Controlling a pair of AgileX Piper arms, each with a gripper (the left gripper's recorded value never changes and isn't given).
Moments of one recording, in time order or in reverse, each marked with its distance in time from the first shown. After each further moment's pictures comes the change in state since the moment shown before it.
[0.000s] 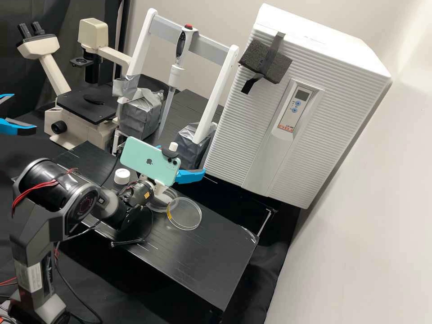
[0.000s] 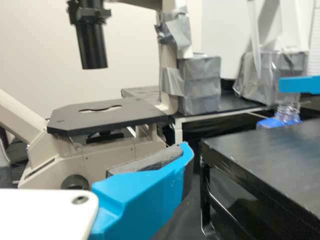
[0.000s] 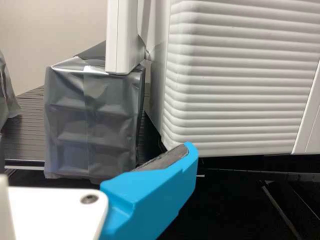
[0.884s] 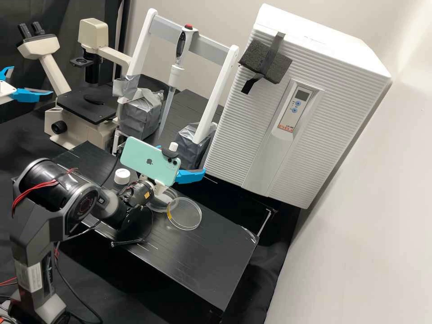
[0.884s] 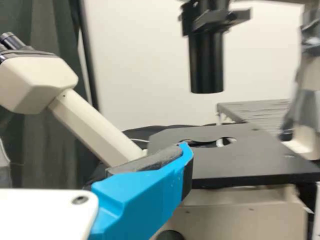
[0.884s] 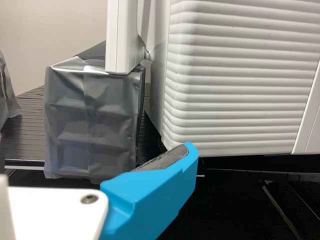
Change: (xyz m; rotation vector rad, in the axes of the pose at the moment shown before) left arm 0.084 0.028 -0.042 0.004 0.325 0.132; right arm 0.000 0.000 0.000 0.000 0.000 0.000
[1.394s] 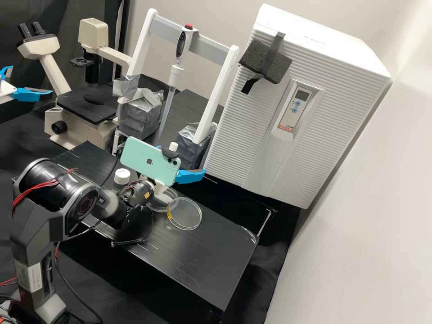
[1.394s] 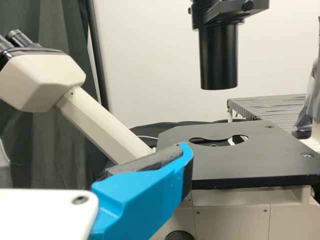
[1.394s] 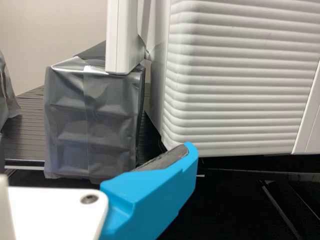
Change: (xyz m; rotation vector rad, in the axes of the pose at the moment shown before) left arm 0.013 0.002 -0.003 0.034 0.074 -0.007; right arm 0.000 0.000 0.000 0.000 0.000 0.000
